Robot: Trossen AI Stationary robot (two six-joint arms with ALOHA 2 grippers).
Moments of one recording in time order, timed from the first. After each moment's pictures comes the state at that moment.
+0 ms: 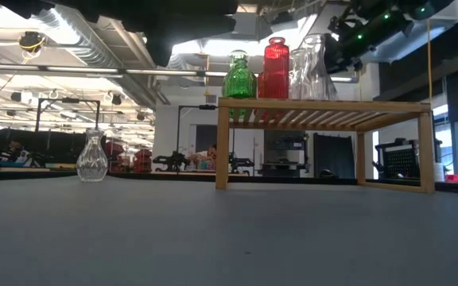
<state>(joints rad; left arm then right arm) -0.45 1.62 0.75 0.66 -0.49 -0.23 -0.84 1.10 0.95 -0.17 -0.09 -0.13</state>
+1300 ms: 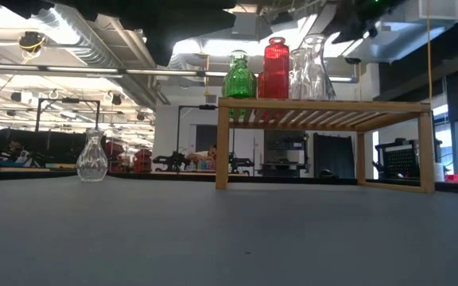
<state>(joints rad) -0.45 1.62 0.75 0.67 -0.45 -0.23 -0.83 1.00 1.14 -0.40 -0.07 -0.14</state>
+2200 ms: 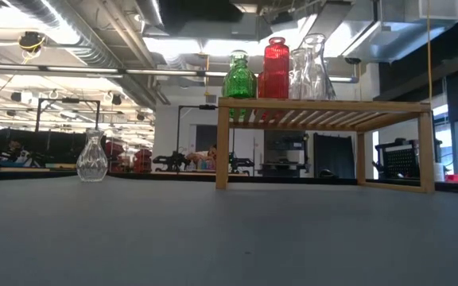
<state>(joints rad) -0.41 1.60 1.07 0.01 -0.38 -0.29 0.40 0.92 1.14 -0.58 0.18 -0.05</state>
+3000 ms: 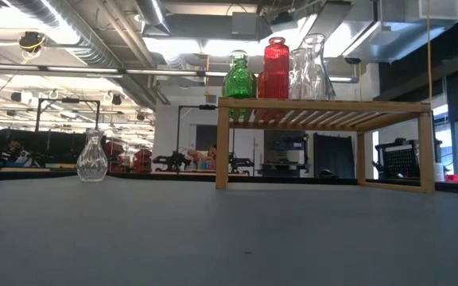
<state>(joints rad) -0.81 1.60 1.53 -1.43 -0.08 -1.76 0.59 0.93 1.01 -0.57 0.37 0.11</state>
